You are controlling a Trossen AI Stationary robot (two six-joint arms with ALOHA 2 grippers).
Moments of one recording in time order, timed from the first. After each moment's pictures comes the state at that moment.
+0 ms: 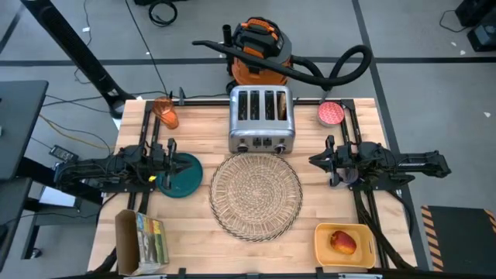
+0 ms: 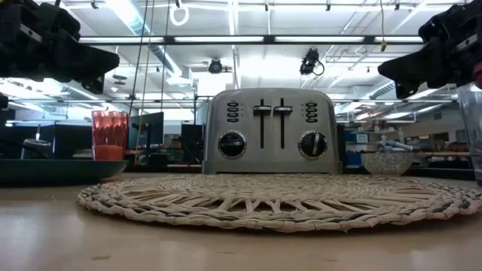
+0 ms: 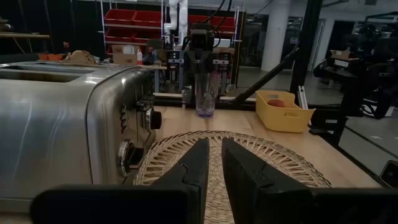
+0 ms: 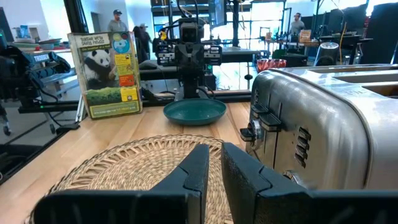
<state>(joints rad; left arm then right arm) 0.06 0.01 0.01 0.06 0.04 -0.07 -0.03 0.03 0.01 0.03 0.01 0.03</state>
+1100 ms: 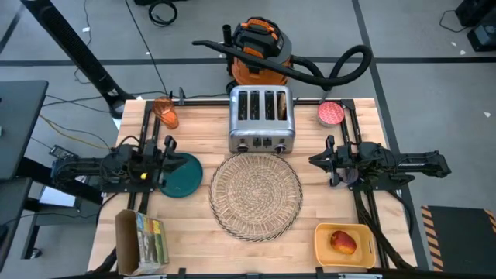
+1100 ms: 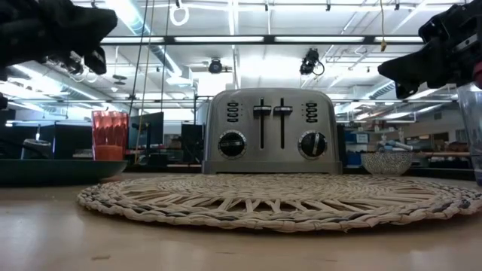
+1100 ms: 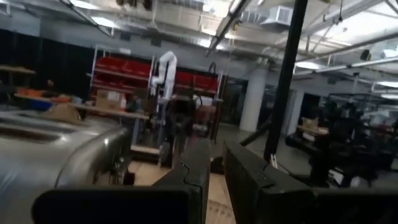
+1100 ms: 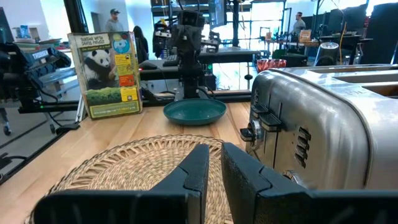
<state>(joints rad) 0.01 0.12 0.01 0.42 0.00 -0.21 -0.03 0.03 0.01 0.03 0.01 0.03</state>
